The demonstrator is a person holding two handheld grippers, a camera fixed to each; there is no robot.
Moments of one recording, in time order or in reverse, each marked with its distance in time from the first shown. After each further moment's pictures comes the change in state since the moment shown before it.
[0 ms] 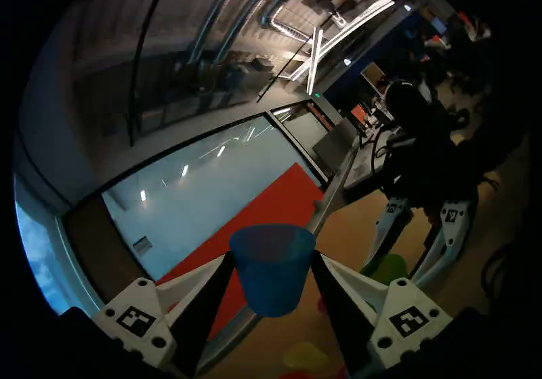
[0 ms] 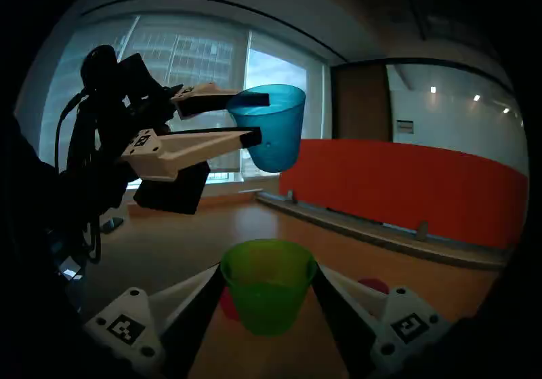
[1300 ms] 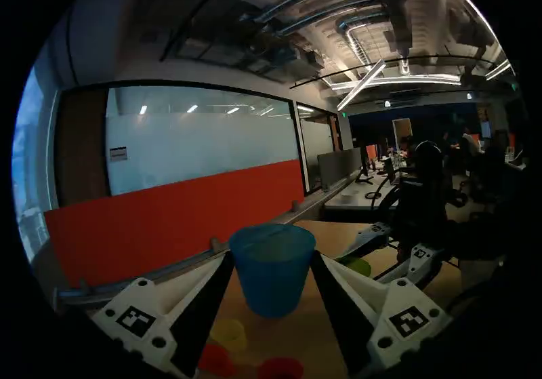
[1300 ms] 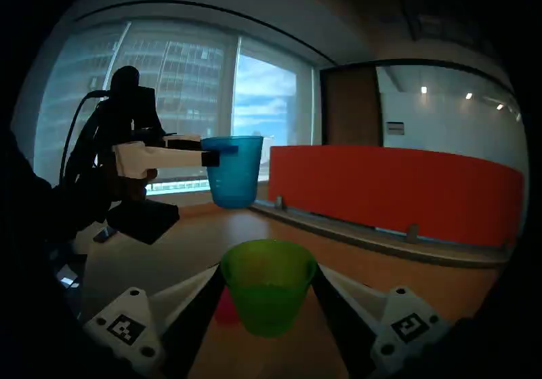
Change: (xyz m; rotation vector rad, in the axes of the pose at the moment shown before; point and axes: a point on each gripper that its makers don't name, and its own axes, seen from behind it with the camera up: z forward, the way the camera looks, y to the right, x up) left arm -0.035 -0.010 -0.018 -0.062 -0.085 -0.514; right arm 0.013 0.021 -0.009 -0.043 0.019 0.023
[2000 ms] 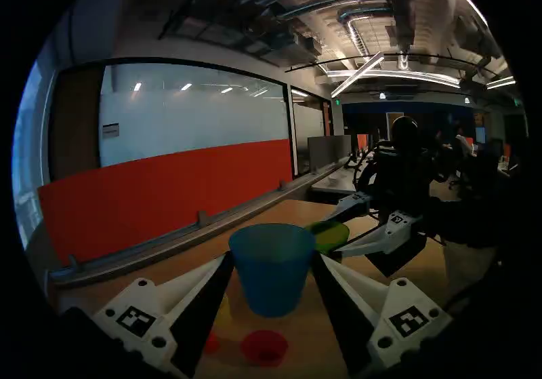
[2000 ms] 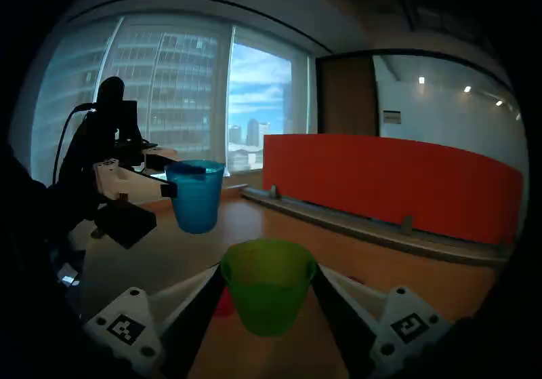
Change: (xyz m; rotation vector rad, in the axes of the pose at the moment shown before) left arm -0.040 0.014 -0.025 -0.063 -0.093 -0.055; right arm 0.000 0.017 -0.004 -0.018 -0.069 0.014
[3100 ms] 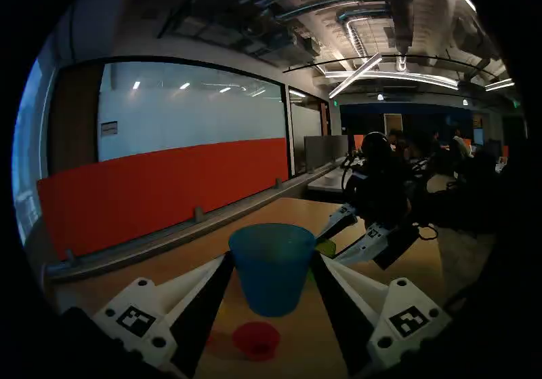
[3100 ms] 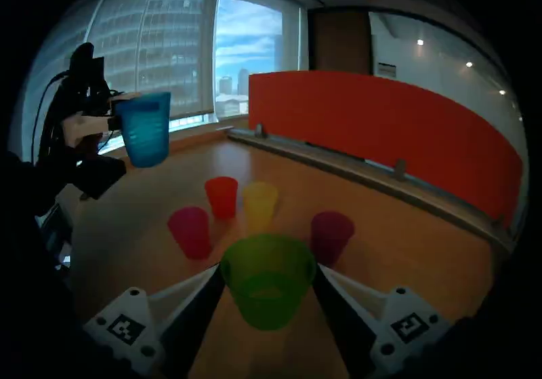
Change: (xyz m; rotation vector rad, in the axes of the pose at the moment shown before) left arm -0.016 0.010 -0.010 -0.013 0.000 -0.008; right arm -0.097 0.038 -0.015 -0.046 -0.295 0.028
